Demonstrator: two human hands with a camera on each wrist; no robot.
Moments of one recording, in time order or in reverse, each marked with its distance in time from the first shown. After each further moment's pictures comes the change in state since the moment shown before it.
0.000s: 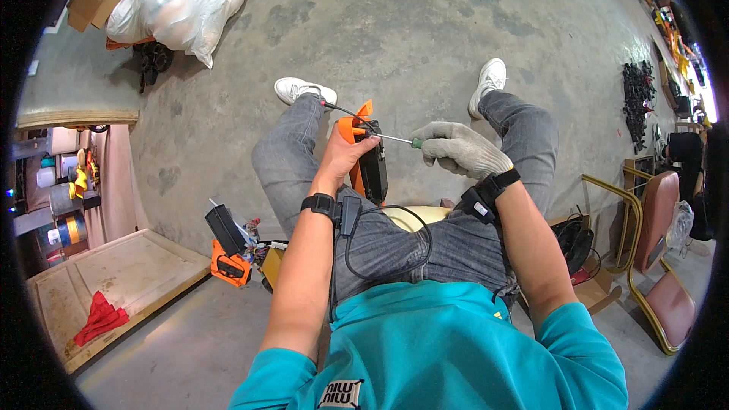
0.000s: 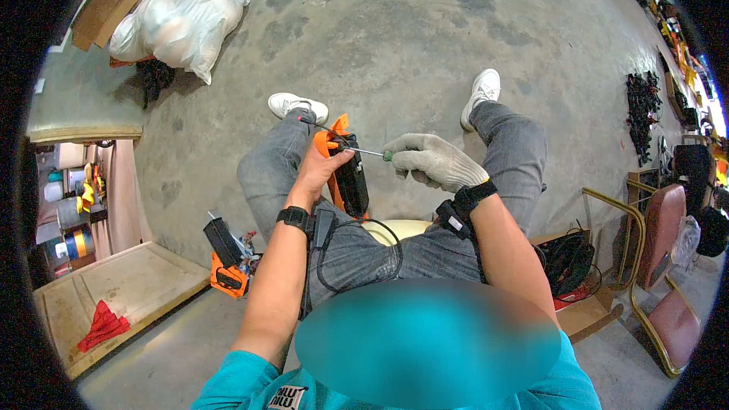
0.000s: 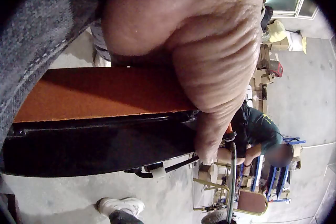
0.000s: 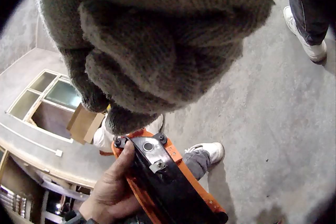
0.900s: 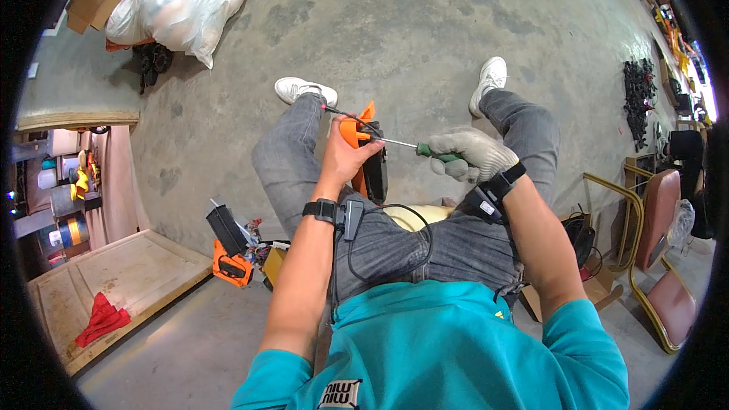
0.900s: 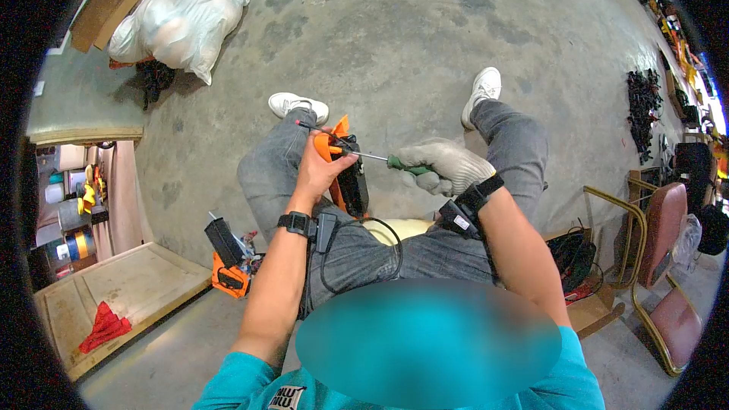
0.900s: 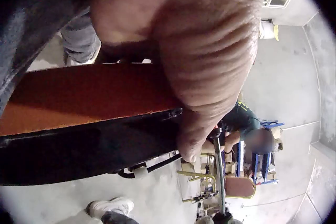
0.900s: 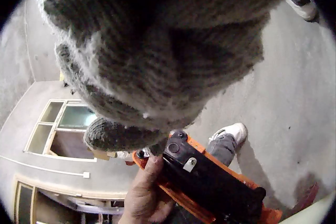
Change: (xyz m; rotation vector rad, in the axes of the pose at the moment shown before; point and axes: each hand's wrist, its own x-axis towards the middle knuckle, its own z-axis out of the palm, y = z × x) left_hand -0.010 0.008 0.005 0.288 0.132 0.201; right_hand -0.005 0.005 -0.011 0.338 -0.143 0.172
